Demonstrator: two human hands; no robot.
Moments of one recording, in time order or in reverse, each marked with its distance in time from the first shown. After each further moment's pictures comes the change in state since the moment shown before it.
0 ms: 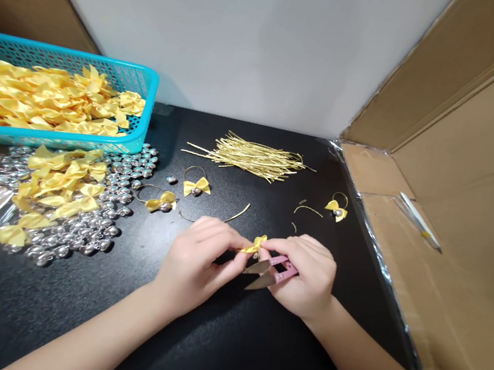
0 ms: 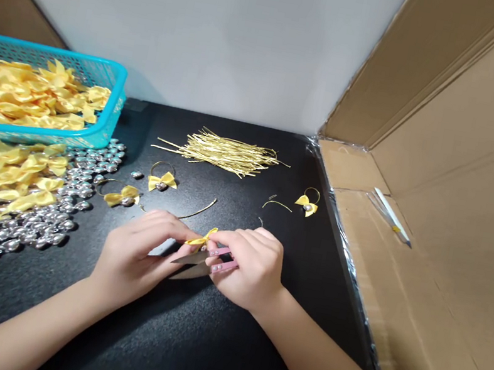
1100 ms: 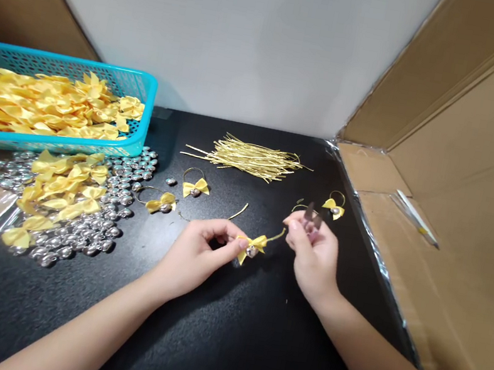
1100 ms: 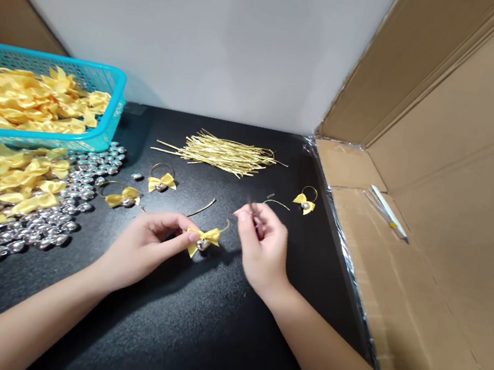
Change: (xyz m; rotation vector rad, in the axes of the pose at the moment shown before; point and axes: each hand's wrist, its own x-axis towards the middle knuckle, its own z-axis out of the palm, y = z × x) left_hand 0.005 -0.006 0.001 -0.548 -0.211 -0.658; right_hand 0.007 0.009 0.001 0.588 0.145 0.722
